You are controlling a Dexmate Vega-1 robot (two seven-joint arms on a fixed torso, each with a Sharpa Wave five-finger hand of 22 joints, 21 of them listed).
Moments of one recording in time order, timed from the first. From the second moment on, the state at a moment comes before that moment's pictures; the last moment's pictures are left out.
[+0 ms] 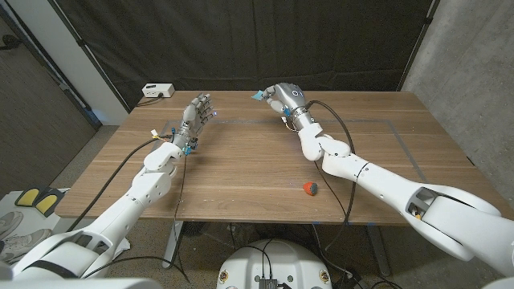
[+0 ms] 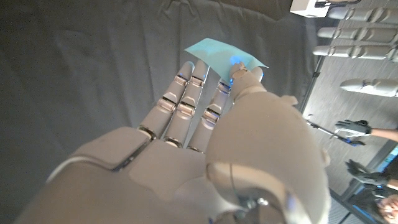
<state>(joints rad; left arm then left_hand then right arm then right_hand) 0.79 0.53 0.34 -1.19 -0.71 -0.38 -0.22 0.03 0.07 0.51 0.14 0.20 -0.02 -0.08 0.19 0.17 -0.06 0.00 0.22 0.20 -0.07 0.08 0.20 0.18 -0.12 0.20 0.46 0.19 -0.44 -0.40 -0.97 -1.23 -0.62 -0.03 -0.60 1.26 0.13 0.23 -0.14 0.27 1.07 -0.16 0.36 0.19 1.00 -0.17 0.30 0.25 0.79 -0.09 0.37 0.38 0.64 -0.06 0.35 0.20</state>
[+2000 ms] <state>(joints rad) 0.89 0.63 0.30 -1.34 -0.73 -0.36 -0.23 0.07 0.09 0.54 0.11 0.20 -0.01 -0.07 0.19 0.17 -0.04 0.01 0.22 0.20 -0.06 0.08 0.19 0.18 -0.10 0.20 0.45 0.19 -0.76 -0.53 -0.56 -1.70 -0.15 -0.18 -0.49 0.85 0.05 0.04 0.04 0.27 0.34 -0.04 0.19 0.19 0.29 0.01 0.19 0.20 0.24 -0.04 0.19 0.28 0.34 0.02 0.24 0.18</state>
